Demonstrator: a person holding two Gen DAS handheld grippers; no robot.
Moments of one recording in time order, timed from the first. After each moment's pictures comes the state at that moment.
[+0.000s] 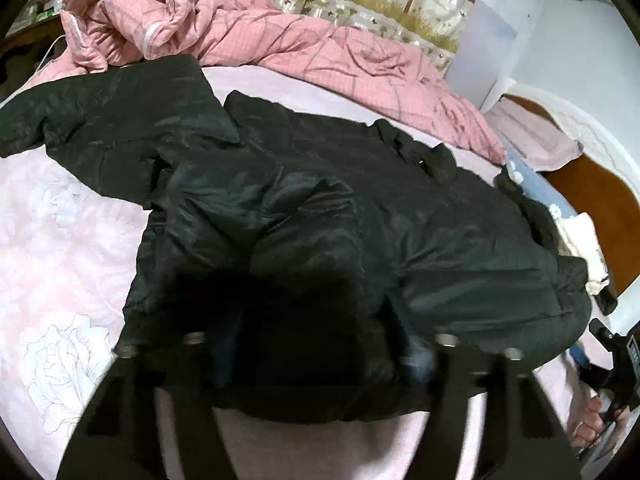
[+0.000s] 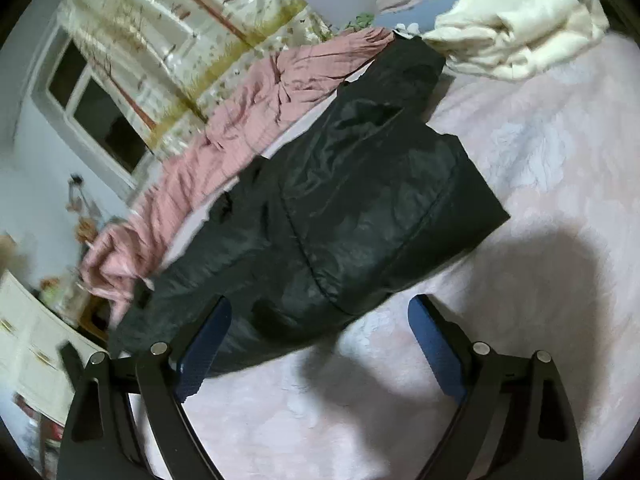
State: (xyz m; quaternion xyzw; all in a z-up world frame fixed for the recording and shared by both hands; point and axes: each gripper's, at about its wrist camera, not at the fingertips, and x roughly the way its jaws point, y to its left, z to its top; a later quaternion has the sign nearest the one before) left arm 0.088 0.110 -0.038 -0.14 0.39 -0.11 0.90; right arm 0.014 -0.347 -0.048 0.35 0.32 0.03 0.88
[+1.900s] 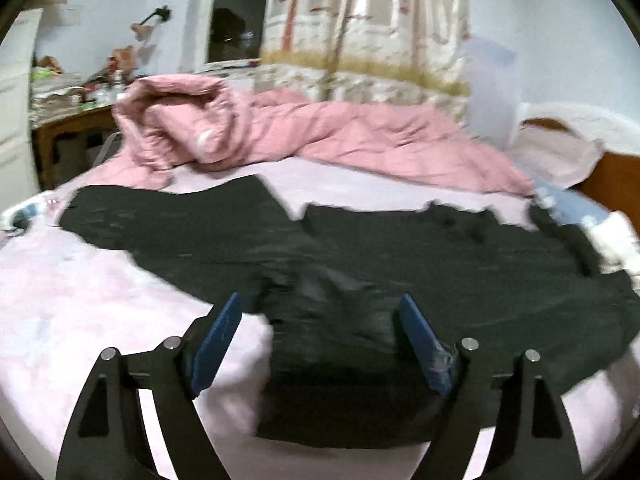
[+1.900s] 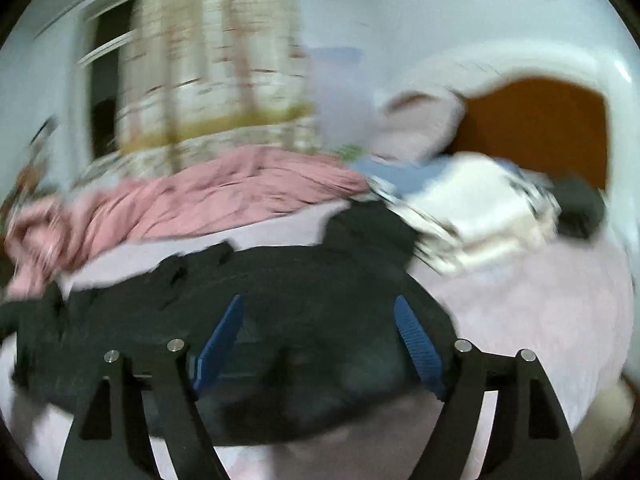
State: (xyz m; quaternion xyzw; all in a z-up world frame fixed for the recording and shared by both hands) left arm 0.038 0.103 0.005 -0.04 0.27 0.02 0.96; right arm -0.030 -0.307 0.032 0.04 0.17 -0.12 0.98
